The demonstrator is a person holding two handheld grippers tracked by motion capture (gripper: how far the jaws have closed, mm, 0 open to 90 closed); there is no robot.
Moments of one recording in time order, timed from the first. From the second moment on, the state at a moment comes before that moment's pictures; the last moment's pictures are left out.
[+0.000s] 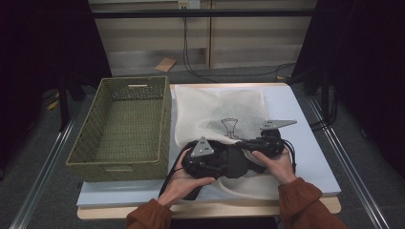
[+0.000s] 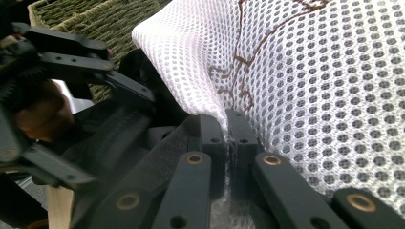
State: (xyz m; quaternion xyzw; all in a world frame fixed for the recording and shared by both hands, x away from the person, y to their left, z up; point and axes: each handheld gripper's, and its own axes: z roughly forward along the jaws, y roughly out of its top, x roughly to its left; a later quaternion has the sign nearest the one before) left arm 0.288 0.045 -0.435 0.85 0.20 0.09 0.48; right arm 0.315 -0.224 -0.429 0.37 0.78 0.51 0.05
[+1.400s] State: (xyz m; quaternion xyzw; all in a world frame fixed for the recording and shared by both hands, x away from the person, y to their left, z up) left arm 0.290 0.083 -0.443 0.84 0.22 0.08 0.50; right arm 0.316 -0.222 -0.425 0.37 0.78 0.50 0.05
